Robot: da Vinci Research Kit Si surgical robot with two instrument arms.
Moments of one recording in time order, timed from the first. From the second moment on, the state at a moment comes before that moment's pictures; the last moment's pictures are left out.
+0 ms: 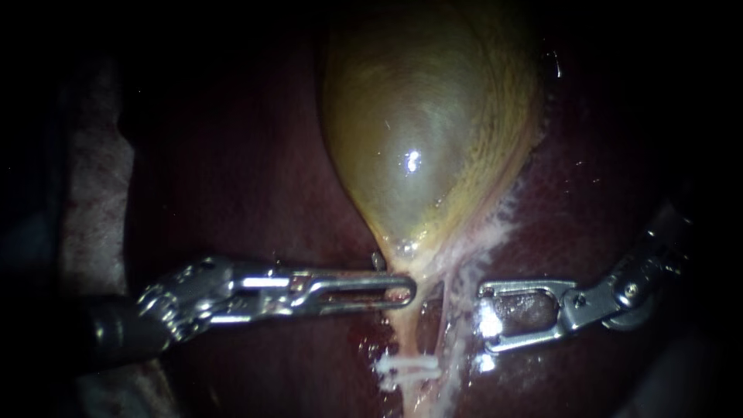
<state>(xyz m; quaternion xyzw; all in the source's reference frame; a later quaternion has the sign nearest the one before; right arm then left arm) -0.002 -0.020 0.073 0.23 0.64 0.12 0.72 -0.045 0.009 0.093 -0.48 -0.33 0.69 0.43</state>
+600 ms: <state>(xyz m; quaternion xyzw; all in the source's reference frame) -0.001 -0.020 0.073 0.23 0.64 0.12 0.72 -0.048 0.009 0.096 -0.48 -0.32 0.69 0.43</state>
